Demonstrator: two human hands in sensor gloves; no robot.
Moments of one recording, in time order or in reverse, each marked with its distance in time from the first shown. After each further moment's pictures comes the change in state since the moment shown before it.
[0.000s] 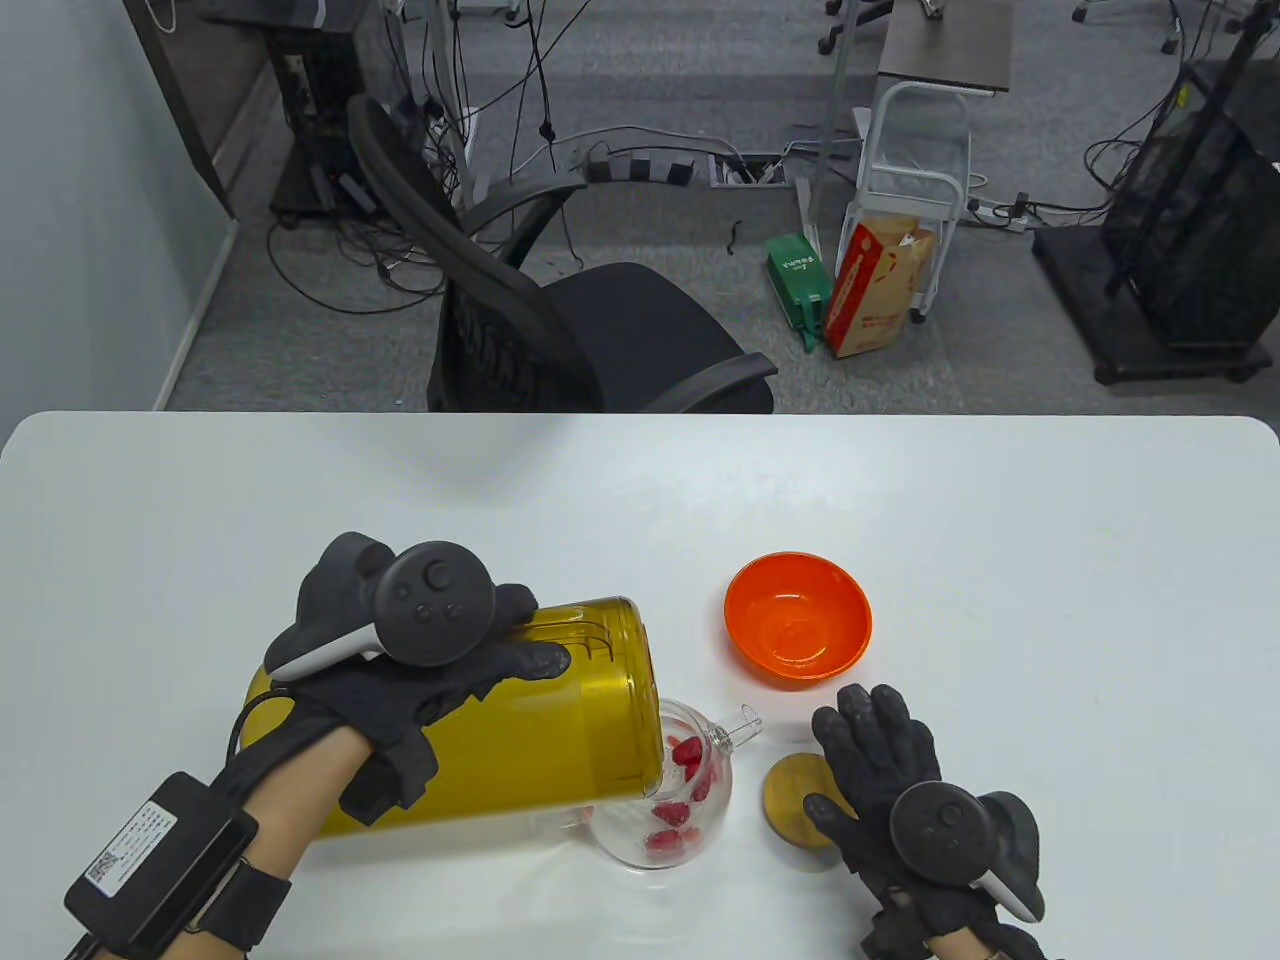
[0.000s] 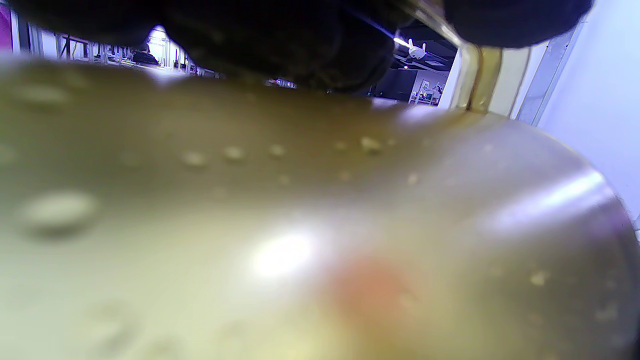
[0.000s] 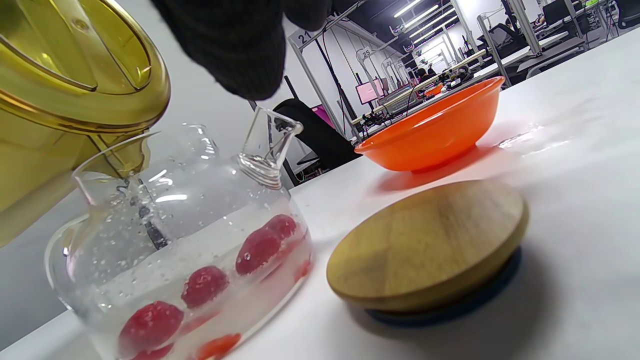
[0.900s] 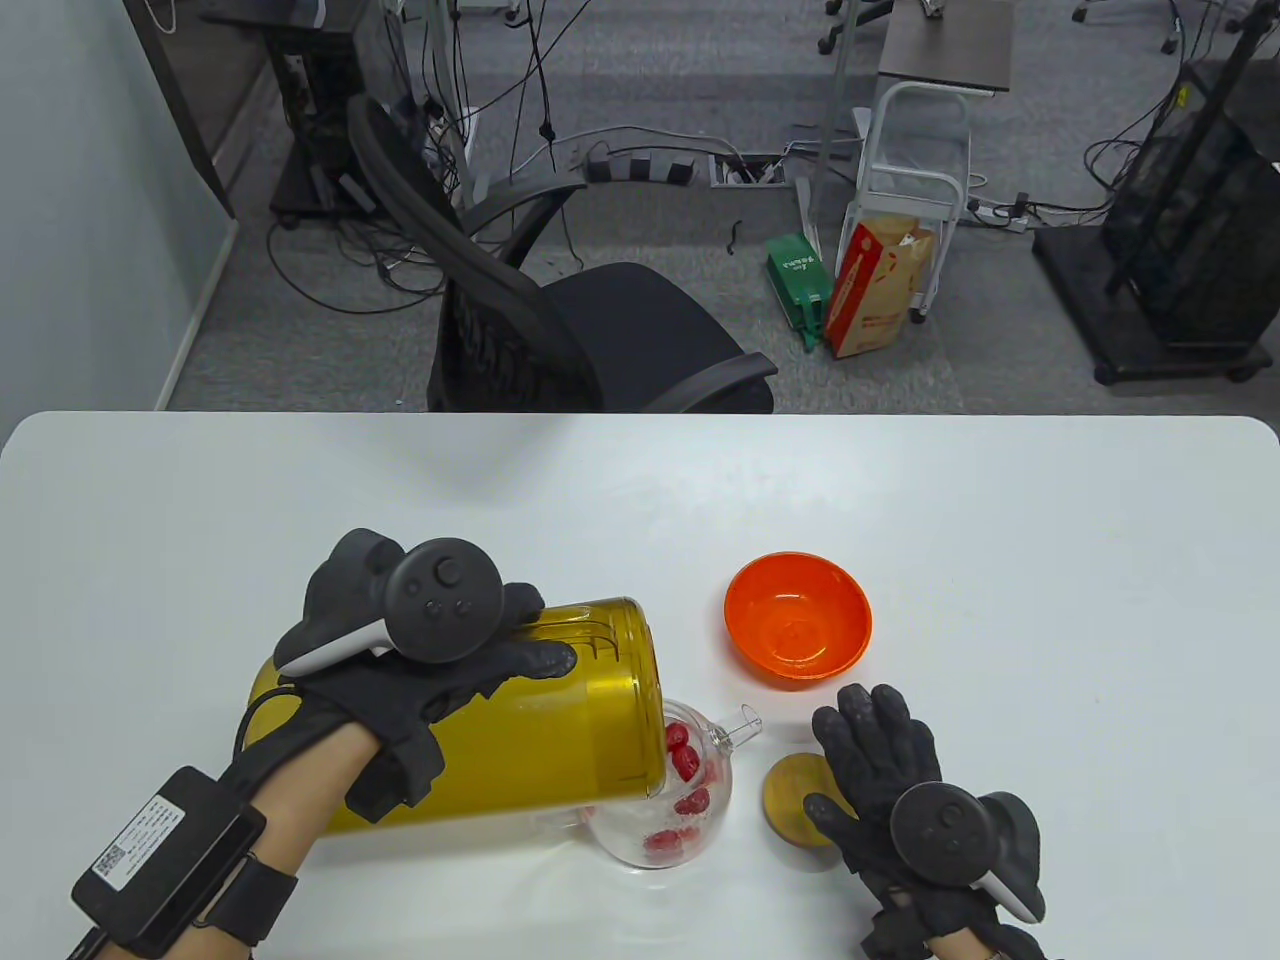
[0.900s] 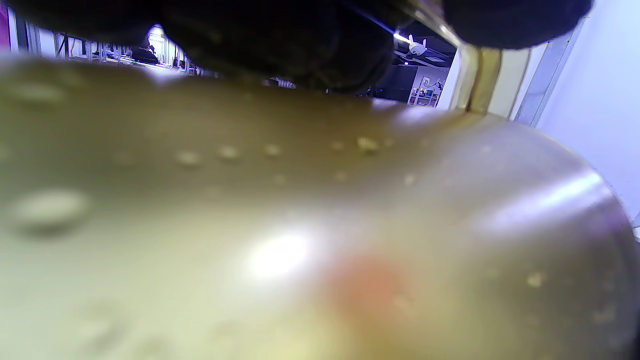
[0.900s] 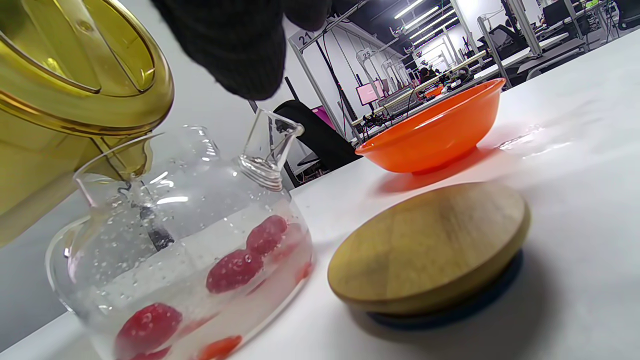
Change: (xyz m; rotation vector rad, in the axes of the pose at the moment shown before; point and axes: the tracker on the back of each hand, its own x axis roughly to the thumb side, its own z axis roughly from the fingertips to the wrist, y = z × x) left_hand 0.003 0.000 -0.003 -0.010 0.000 -0.002; right_hand 0.001 -0.001 0.000 -0.004 -0.002 0.000
